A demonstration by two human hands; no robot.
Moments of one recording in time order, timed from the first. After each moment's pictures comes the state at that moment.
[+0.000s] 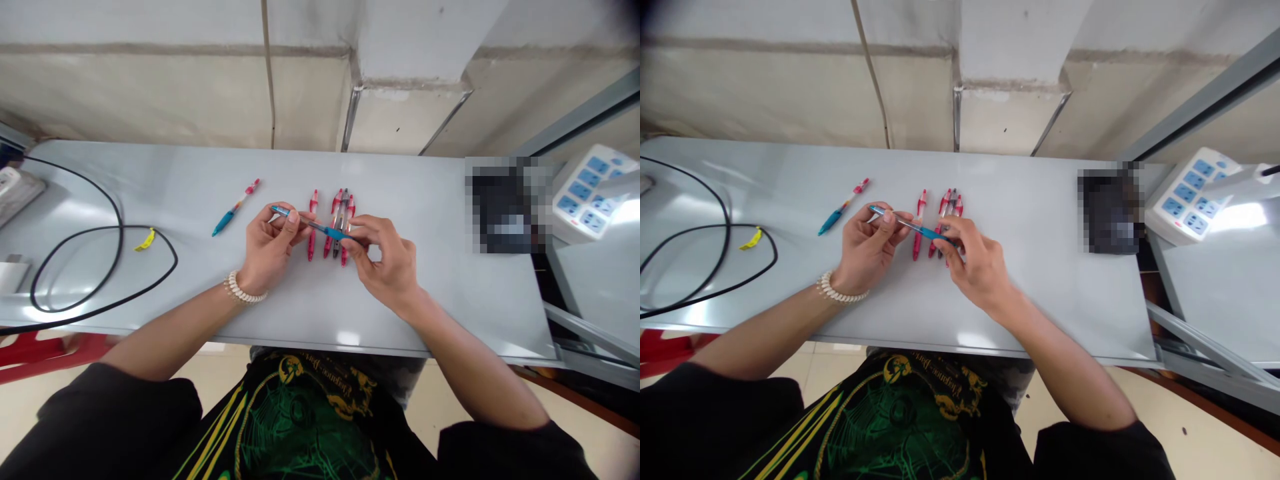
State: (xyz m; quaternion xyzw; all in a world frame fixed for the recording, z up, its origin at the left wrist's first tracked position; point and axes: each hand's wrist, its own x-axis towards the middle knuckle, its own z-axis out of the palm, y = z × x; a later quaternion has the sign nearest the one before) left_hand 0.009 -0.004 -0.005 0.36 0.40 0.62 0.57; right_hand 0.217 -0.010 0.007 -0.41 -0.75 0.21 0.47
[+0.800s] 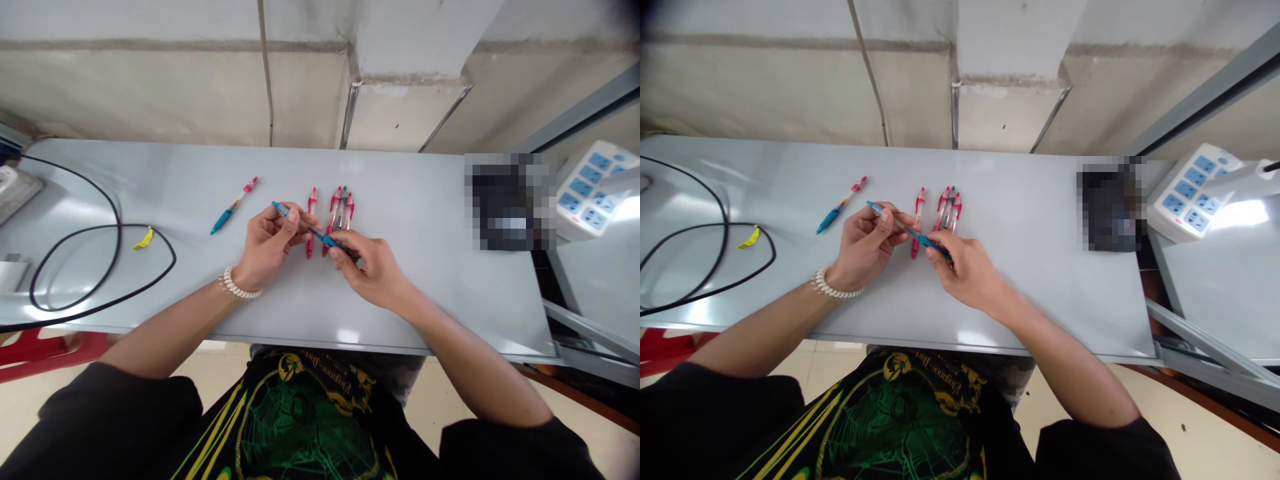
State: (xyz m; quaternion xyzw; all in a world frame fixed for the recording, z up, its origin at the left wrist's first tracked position) left_hand 0.005 -0.005 0.005 0.38 0.41 0.58 0.60; right_hand 0.217 -0.012 0.006 -0.40 -0.77 0.38 0.33
